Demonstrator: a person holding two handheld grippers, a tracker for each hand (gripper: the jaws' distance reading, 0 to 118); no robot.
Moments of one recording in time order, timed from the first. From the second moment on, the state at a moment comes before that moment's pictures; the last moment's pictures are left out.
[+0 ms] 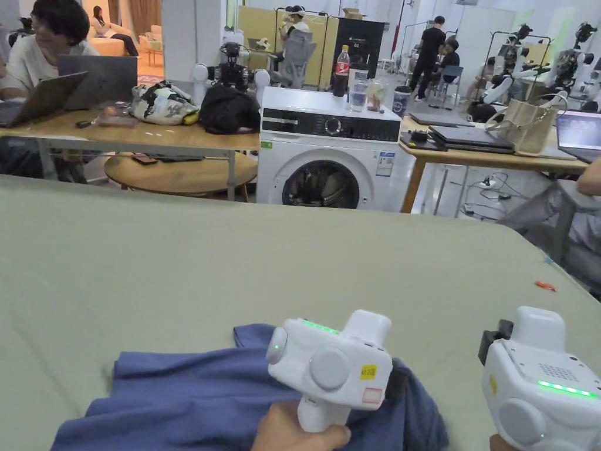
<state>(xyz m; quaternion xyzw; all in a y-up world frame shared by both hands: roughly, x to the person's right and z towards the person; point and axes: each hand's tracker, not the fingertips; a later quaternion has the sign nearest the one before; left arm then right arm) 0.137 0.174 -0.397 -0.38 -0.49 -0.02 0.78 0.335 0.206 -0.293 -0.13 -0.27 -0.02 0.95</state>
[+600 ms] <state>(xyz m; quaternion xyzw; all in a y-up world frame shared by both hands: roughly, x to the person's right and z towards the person) -0.065 0.225 -0.414 -0.25 -0.27 0.04 0.93 0.264 0.210 -0.334 -0.13 -0.17 -0.02 0.98</state>
